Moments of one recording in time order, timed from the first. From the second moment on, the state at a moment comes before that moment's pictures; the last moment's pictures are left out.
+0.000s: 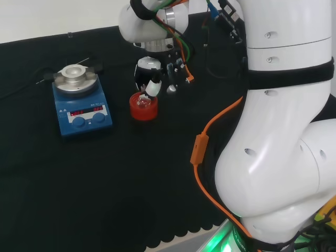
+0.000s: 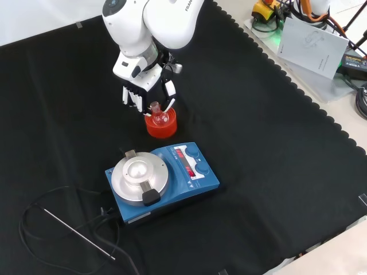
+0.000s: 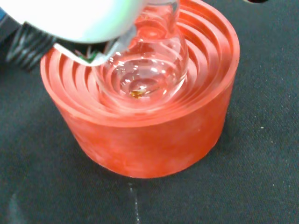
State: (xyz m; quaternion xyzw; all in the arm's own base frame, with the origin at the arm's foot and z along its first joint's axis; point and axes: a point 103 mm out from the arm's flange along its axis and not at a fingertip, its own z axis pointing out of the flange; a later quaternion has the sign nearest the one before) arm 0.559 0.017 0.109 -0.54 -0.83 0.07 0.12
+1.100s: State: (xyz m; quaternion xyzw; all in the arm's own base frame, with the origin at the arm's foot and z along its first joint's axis) arm 0.554 0.016 0.118 -0.54 -0.83 0.07 0.09
